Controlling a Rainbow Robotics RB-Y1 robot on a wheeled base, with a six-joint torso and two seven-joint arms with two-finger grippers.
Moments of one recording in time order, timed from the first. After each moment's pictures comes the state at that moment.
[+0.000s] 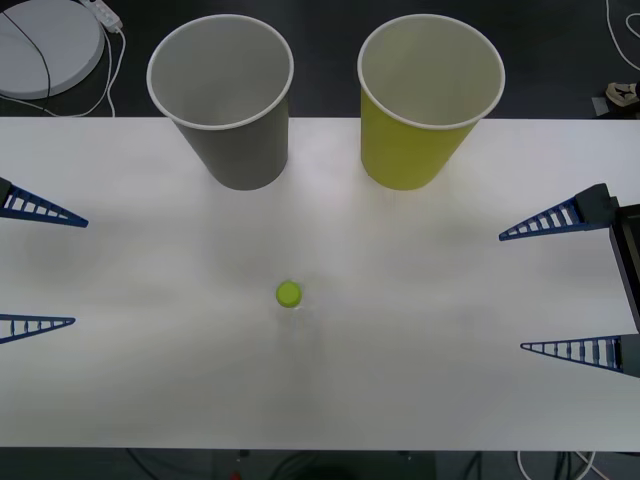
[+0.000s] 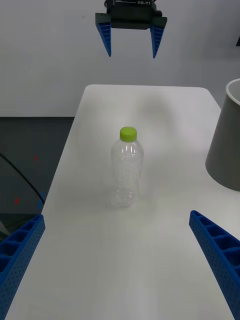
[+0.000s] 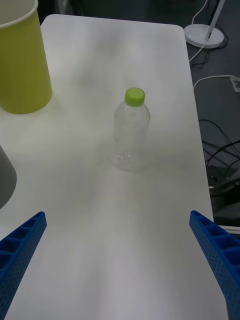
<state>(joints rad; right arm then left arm) 0.07 -1.50 0.17 -1.90 0.52 -1.05 0.45 0.07 1.10 0.36 -1.81 -1.11 -1.49 0.09</state>
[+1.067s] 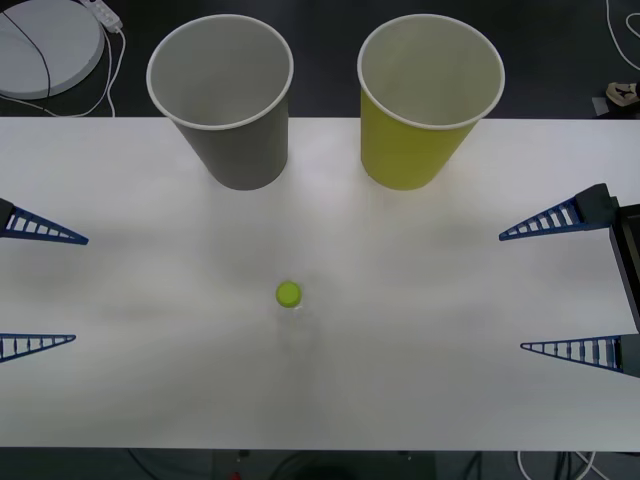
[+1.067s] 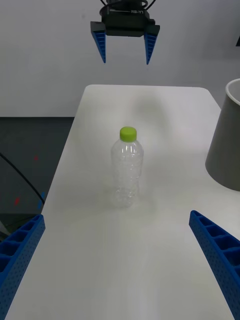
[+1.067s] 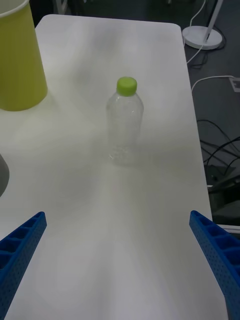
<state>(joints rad) 0.07 -1.50 0.17 -1.90 0.52 -1.05 0.45 0.12 1.08 0.34 -1.78 -1.11 -1.48 -0.01</state>
